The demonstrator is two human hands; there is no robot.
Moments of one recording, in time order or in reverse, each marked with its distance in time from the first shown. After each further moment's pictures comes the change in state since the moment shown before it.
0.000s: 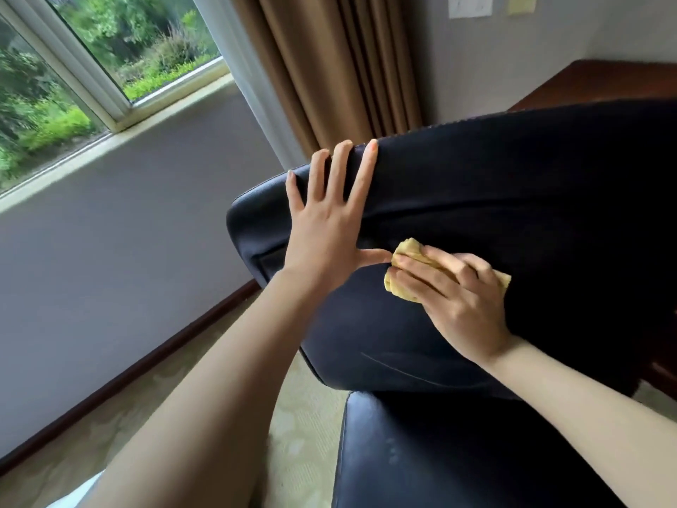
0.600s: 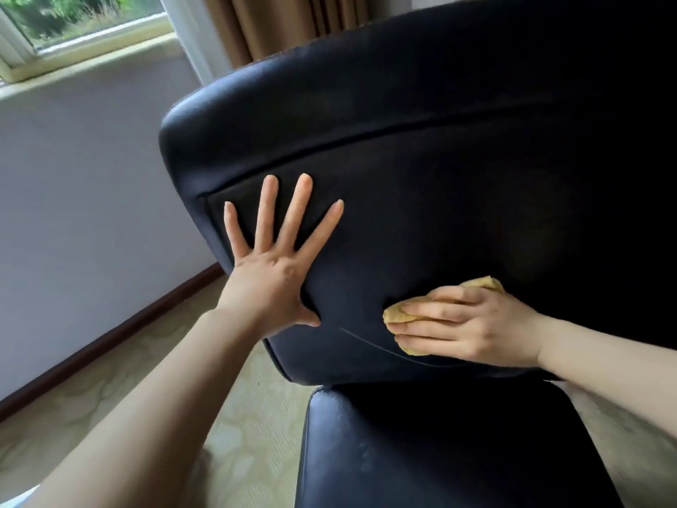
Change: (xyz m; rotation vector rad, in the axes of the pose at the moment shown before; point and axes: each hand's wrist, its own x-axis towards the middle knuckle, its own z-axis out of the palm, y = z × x) left_hand -0.088 -0.039 0.114 0.026 -0.010 0.120; right_hand -0.068 0.019 -0.007 0.058 -0.483 -0.731
